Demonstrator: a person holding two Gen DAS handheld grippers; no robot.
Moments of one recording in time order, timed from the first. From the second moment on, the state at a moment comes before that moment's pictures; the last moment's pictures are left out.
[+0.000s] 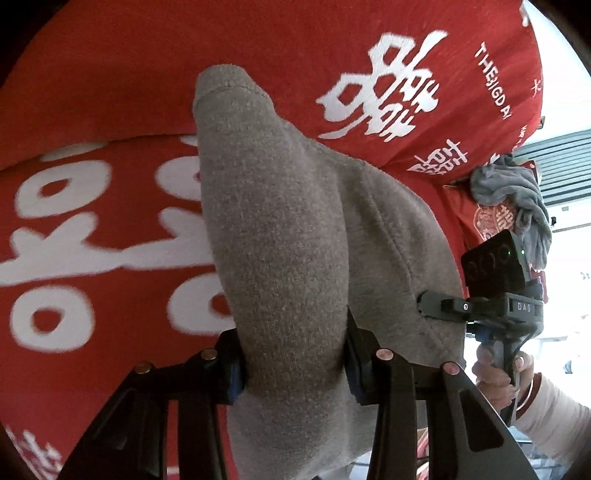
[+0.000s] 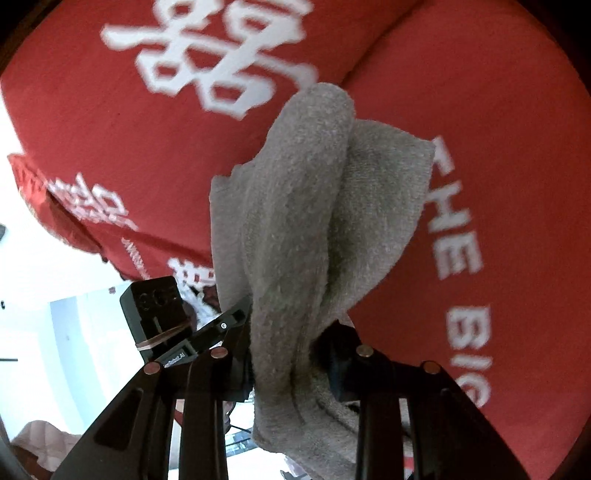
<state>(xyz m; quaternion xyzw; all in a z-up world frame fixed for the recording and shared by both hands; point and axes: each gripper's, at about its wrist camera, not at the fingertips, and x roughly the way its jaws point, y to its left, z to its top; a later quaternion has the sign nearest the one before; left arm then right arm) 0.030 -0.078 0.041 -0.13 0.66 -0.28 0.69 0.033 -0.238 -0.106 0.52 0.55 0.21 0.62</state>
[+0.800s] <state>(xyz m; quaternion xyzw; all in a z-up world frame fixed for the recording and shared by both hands) -0.055 0.099 0.031 -0.07 0.65 -0.12 0.74 0.015 -0.076 -0.075 0.17 0.67 0.13 0.71</state>
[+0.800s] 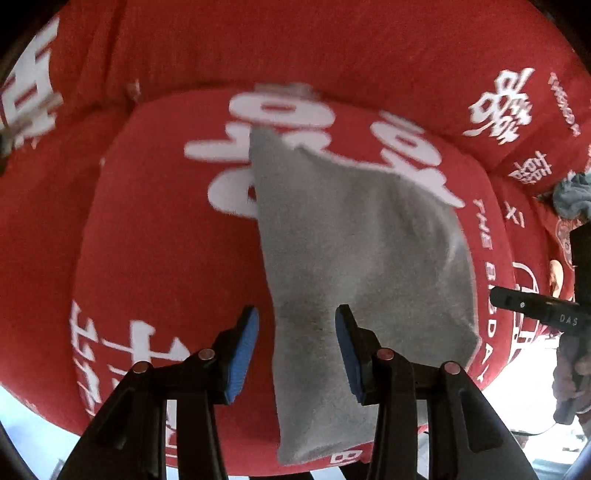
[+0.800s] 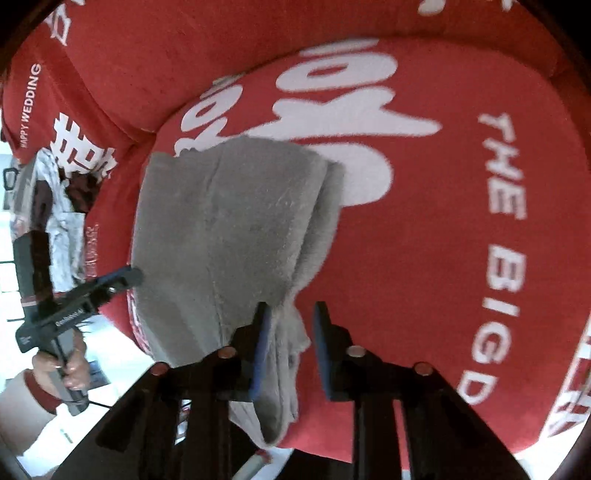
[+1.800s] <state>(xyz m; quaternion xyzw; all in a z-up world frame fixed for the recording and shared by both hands) -0.080 0.063 0.043 0.02 0.69 -0.10 0.72 -0.042 -0.043 -0.062 0.20 0.70 0.03 0.69</state>
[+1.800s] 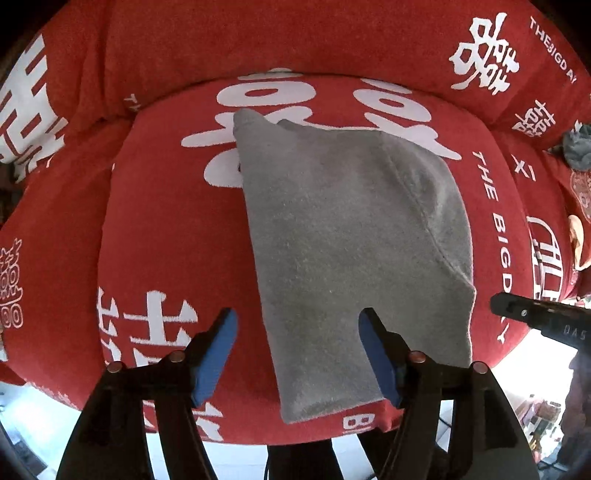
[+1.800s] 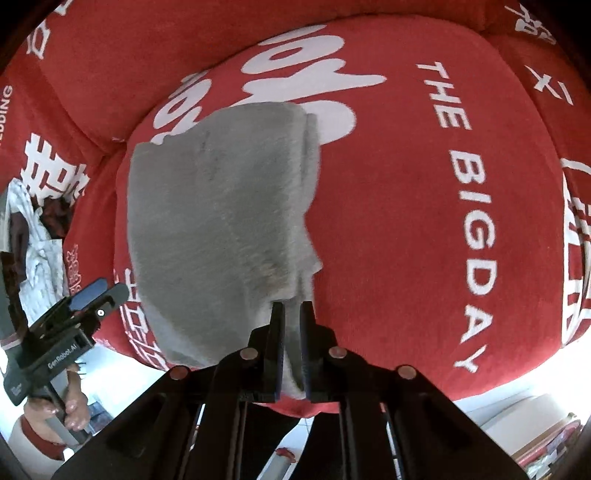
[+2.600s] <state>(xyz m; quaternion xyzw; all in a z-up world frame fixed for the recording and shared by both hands) -0.086 0.072 0.054 0.04 0.69 -0.04 0.73 -0.039 0.004 -0.036 0.11 0.67 -0.04 0.73</state>
